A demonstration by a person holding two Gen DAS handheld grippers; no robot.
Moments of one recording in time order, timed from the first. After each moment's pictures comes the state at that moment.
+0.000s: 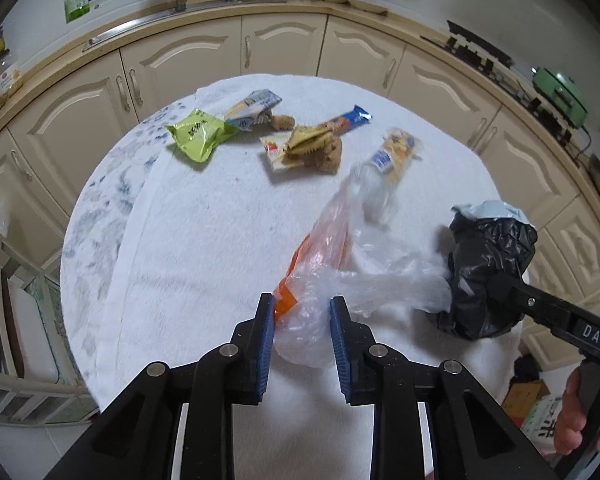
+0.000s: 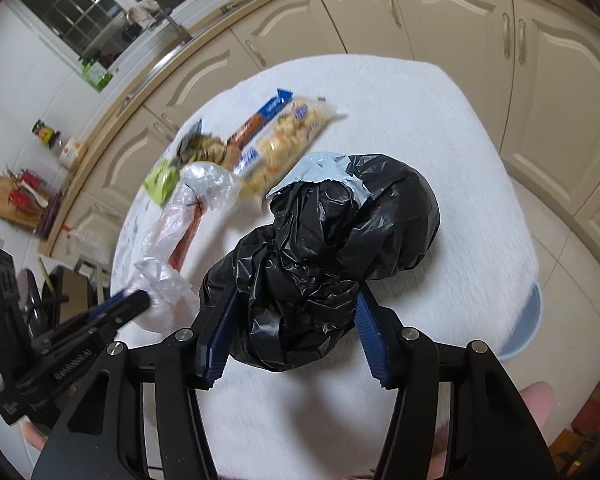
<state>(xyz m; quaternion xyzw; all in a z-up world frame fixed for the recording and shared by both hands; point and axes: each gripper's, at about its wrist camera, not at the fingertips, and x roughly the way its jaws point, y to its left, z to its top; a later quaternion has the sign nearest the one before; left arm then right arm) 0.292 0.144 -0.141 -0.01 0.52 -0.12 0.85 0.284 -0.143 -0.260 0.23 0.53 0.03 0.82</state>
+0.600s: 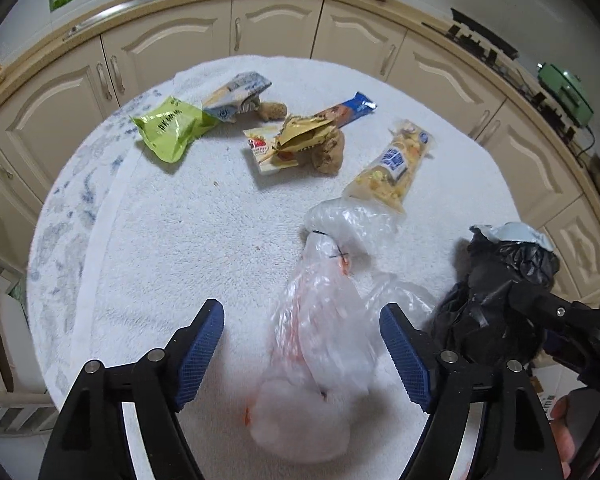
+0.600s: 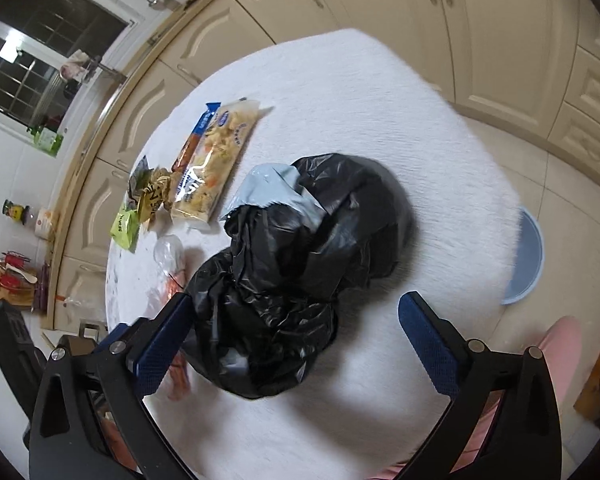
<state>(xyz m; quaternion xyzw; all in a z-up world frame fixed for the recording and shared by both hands) 0.350 0.136 -0.175 -0.02 0.54 -0.13 0.83 0.300 -0.158 -0.284 0.34 0.53 -0.06 0.78</state>
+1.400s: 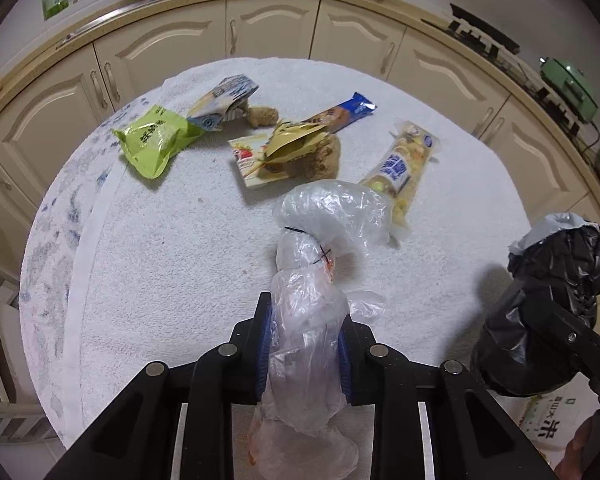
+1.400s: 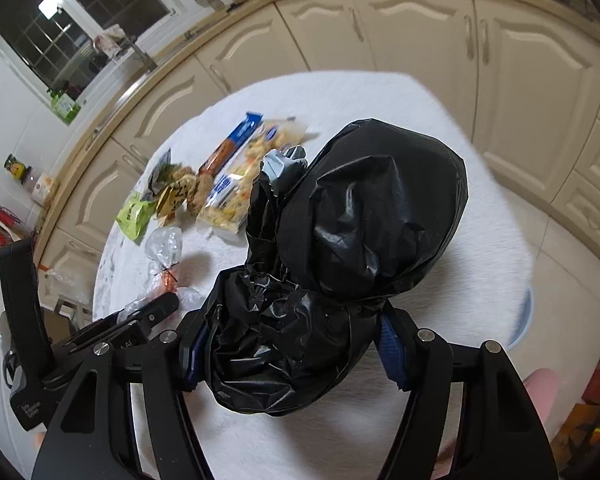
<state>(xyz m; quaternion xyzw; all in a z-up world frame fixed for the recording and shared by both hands) 0.361 0.119 -0.176 0.00 0.53 -0.13 0.84 0.292 -0.144 -0.255 0.24 0.49 -0.06 0.84</state>
